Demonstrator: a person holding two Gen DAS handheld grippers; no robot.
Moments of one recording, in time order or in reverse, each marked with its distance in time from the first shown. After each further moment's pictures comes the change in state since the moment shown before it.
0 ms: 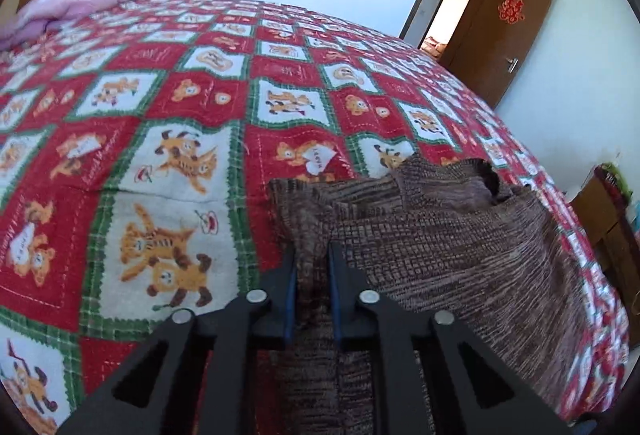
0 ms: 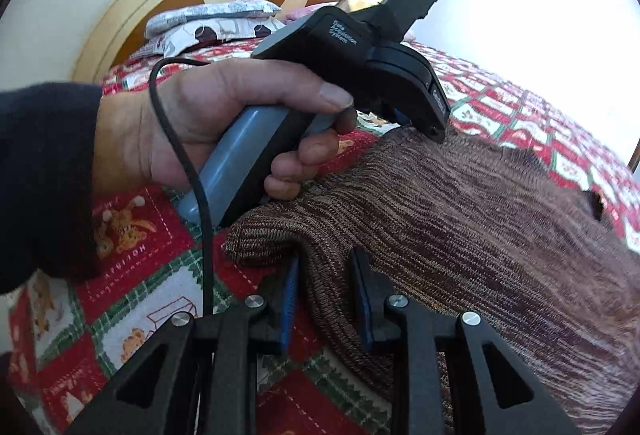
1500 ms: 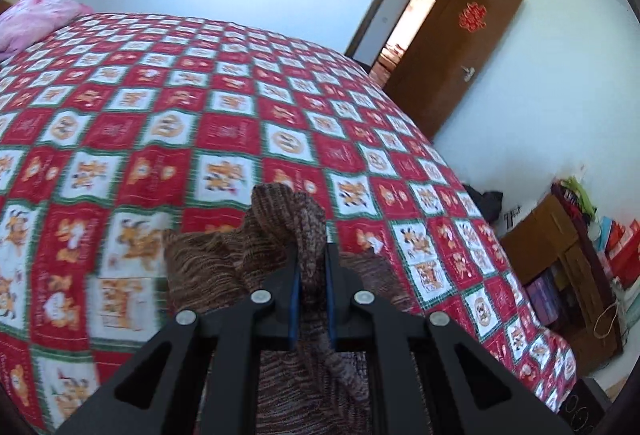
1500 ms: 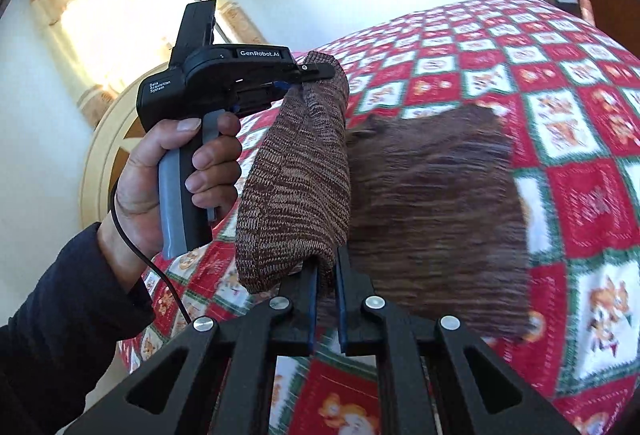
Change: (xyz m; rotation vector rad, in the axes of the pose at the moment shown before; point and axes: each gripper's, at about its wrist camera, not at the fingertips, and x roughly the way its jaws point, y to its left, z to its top) left arm 0.003 -0.217 0.067 -0.009 -0.008 -0.155; right arm -0.192 -0.205 -0.088 0.689 -0.093 0.069
